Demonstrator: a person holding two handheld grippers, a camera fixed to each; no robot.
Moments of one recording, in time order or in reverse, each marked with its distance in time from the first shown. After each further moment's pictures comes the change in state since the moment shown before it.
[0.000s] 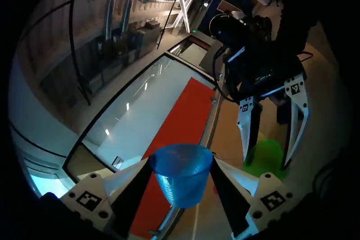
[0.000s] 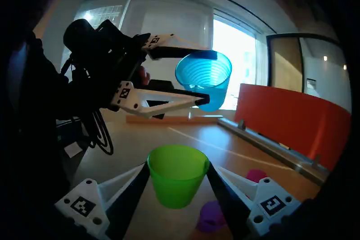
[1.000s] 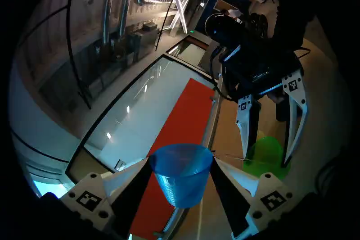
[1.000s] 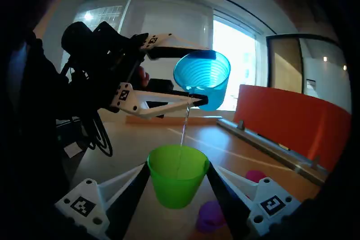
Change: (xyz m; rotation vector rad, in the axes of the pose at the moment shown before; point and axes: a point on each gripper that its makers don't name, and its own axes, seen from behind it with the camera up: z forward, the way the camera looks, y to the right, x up) left arm 0.004 -0.001 0.000 0.003 0.006 0.040; right arm 0.001 0.001 -0.002 0.000 0.005 -0.003
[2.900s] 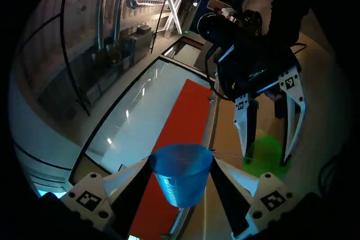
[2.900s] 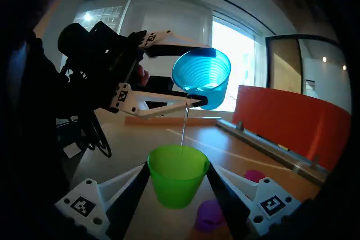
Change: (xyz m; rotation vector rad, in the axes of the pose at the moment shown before) left arm 0.007 0.004 0.005 -0.012 0.009 0.059; right arm -0.001 0.003 -0.003 -0.008 0.008 -0.001
